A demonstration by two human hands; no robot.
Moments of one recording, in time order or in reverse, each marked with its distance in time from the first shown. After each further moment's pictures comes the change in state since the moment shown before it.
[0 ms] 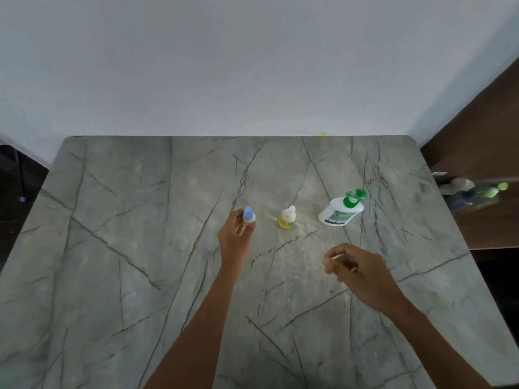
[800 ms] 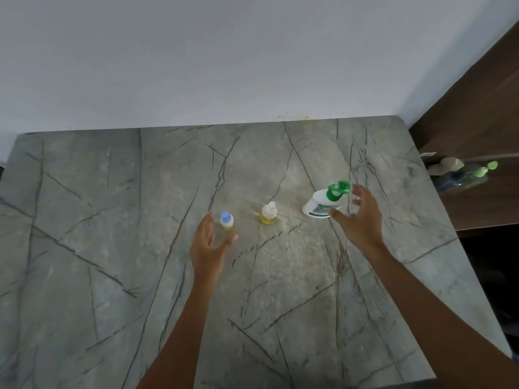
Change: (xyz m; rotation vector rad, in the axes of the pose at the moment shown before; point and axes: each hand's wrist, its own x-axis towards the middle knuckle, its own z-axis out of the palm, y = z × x) left_hand -0.005 -0.041 0.000 -0.016 -0.029 -0.158; right_hand 0.103 0.082 -0.027 -0.007 0.462 0.241
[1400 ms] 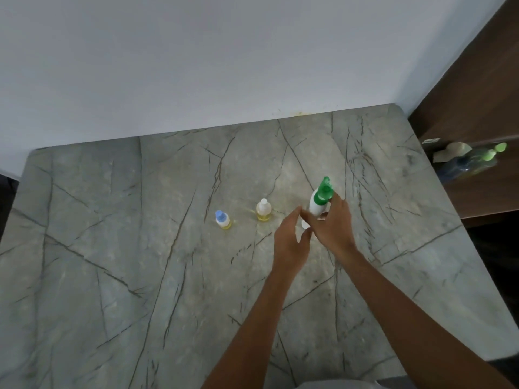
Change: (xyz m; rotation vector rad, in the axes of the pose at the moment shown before) left_hand -0.073 0.065 0.142 0.212 -0.328 0.263; right_hand -0.024 -0.003 0.037 0.074 -0.047 -0.033
